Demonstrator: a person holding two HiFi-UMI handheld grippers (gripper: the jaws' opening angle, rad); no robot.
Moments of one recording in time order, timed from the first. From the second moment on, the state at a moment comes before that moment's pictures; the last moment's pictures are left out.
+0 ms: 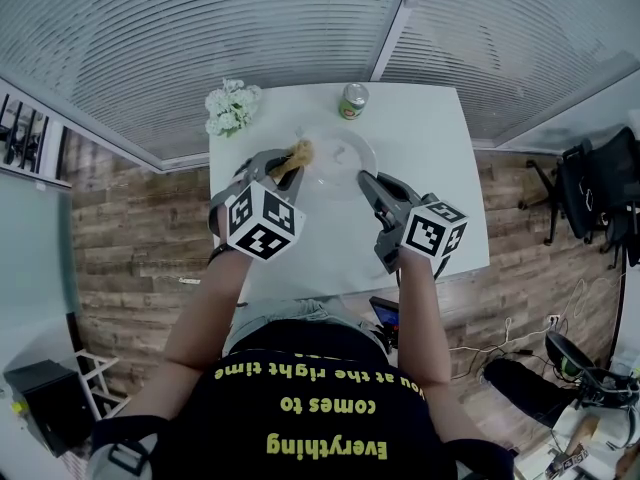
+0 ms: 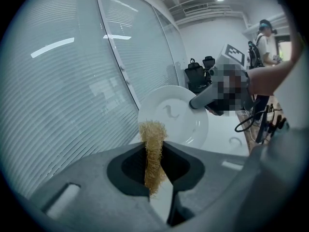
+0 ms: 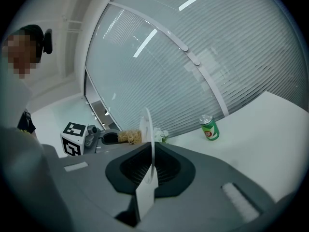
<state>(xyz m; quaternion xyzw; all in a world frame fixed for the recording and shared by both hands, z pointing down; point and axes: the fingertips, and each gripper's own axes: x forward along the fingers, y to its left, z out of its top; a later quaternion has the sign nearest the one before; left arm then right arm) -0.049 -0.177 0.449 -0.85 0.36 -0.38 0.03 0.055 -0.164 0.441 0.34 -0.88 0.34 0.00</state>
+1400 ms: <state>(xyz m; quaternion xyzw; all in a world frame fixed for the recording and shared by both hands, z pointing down) 0.010 -0.160 0.453 -0.86 0.32 -0.39 0.05 0.049 -0.166 0.442 0.35 -0.87 0.34 0.00</state>
